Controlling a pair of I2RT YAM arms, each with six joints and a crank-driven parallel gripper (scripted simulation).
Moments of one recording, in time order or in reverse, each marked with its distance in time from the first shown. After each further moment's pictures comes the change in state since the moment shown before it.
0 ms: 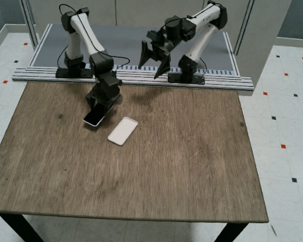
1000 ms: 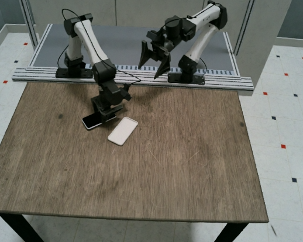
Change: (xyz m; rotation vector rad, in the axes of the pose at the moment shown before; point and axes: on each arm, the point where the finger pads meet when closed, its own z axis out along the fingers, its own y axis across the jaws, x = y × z) left arm 0.000 0.000 0.000 0.000 0.000 0.000; right arm 0.005 -0.004 0.032 0.038 0.010 0.500
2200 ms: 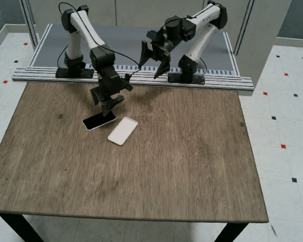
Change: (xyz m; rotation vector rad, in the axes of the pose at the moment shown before) left arm 0.000 -0.001 0.000 0.007 0.000 -0.001; right arm -0.004 -0.012 -0.061 0.102 -0.008 0.014
